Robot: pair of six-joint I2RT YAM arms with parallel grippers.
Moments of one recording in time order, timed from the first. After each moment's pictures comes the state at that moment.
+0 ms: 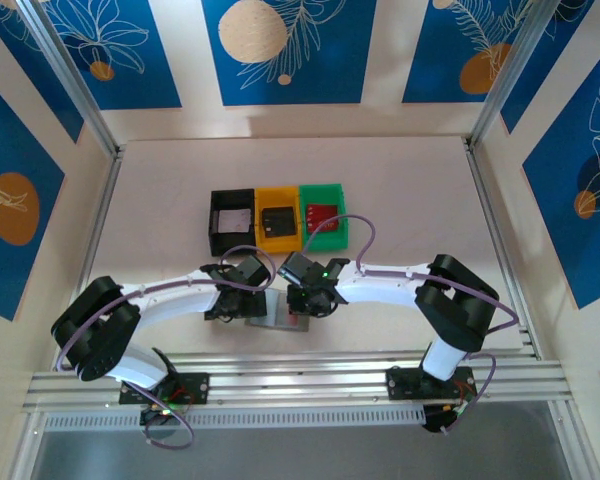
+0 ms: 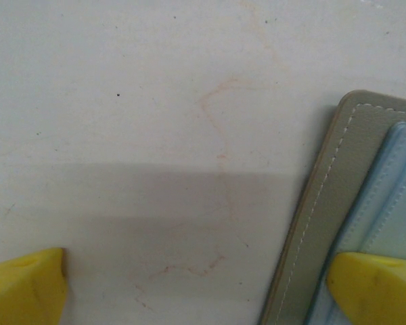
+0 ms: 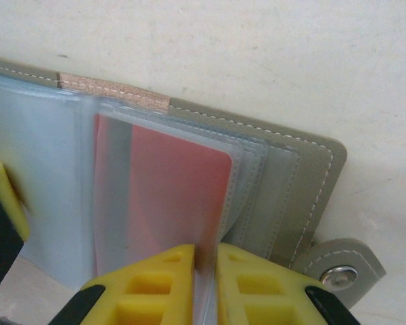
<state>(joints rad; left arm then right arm) -0.83 1.48 0.69 -0.65 -0.16 -0.88 1.01 1.67 0.96 -0.52 -0.04 0.96</state>
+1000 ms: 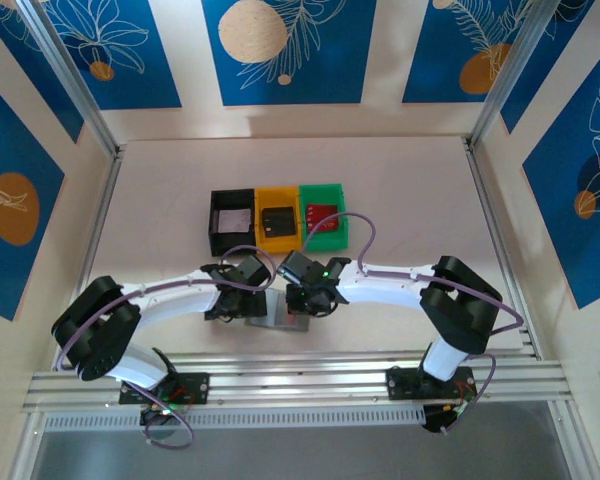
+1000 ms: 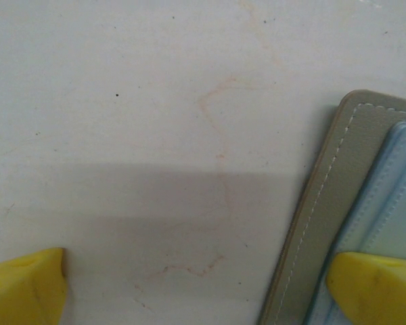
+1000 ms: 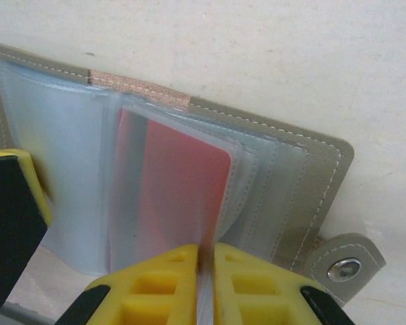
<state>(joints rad) -0.83 1.48 0.70 -0.66 -0.16 -0.88 1.02 1.65 0.98 -0.54 -0.03 0.95</state>
